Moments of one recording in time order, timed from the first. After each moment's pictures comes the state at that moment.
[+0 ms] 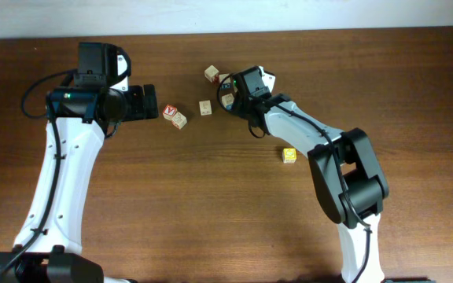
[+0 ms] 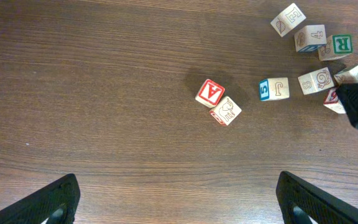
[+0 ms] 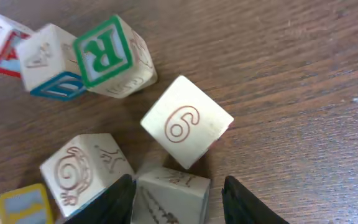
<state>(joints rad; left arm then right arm) -0.06 1.61 1.55 -0.96 -0.02 -0.14 0.45 2.21 1.55 -0.33 0.15 0.73</state>
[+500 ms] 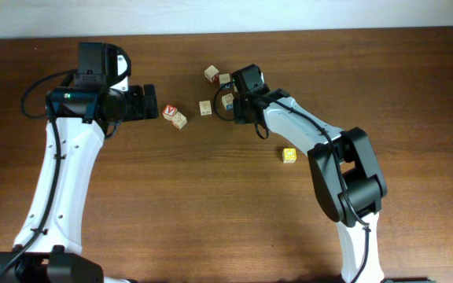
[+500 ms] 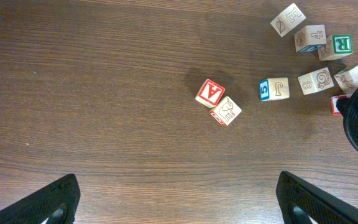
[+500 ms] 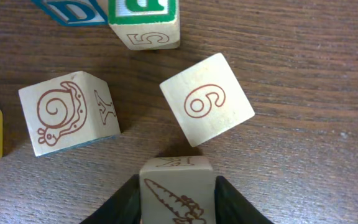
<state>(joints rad) -0.06 1.61 1.55 -0.96 -0.02 -0.14 0.45 2.22 1.61 -0.47 0.13 0.34</state>
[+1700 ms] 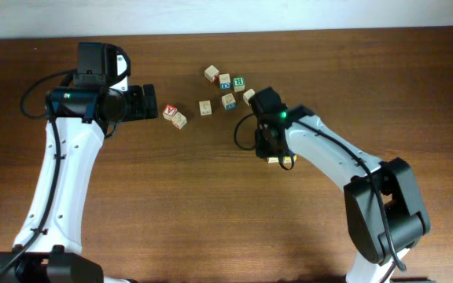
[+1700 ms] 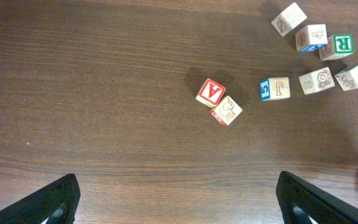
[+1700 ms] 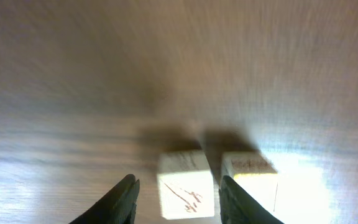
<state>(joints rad) -0.06 1.61 1.55 -0.96 -0.02 -0.14 0.45 1.91 1.38 -0.81 0.12 0.43</state>
